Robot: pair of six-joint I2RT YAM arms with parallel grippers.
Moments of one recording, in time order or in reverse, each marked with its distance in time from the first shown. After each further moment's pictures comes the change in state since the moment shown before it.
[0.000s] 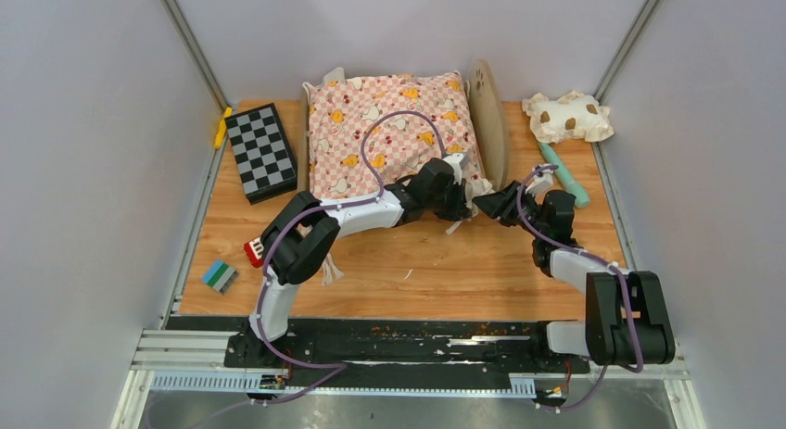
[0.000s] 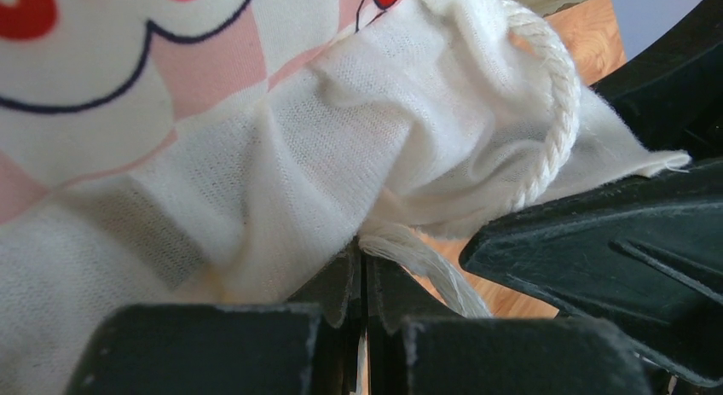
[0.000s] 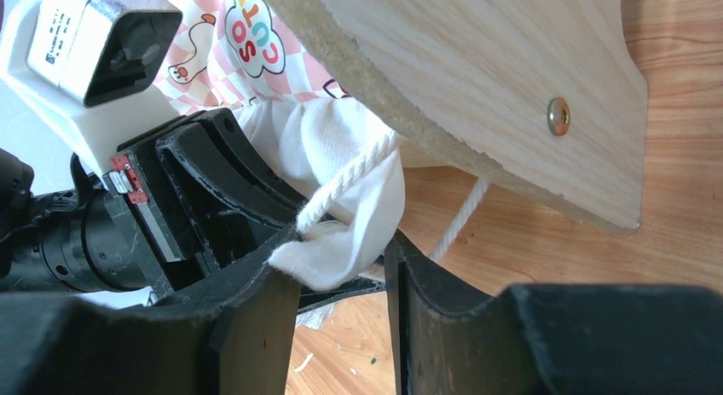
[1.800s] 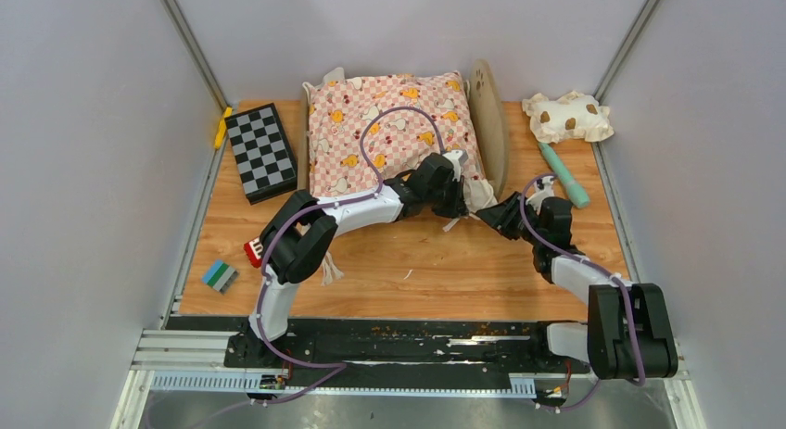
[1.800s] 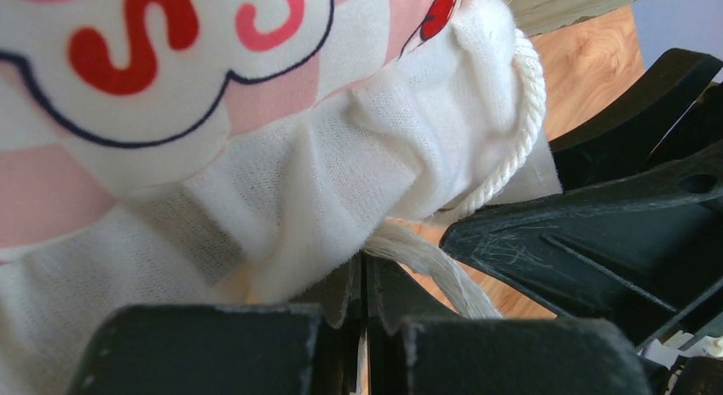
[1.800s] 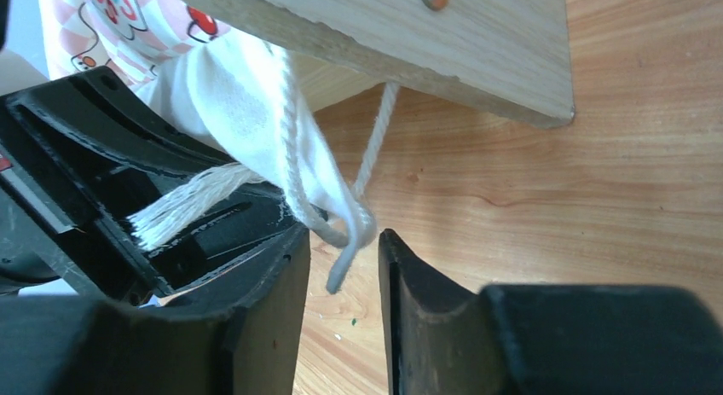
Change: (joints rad) left arm 0.014 0.000 0.046 -0.088 0.000 0.012; right arm 0.006 -0.058 -0.035 -0.206 0.096 0.022
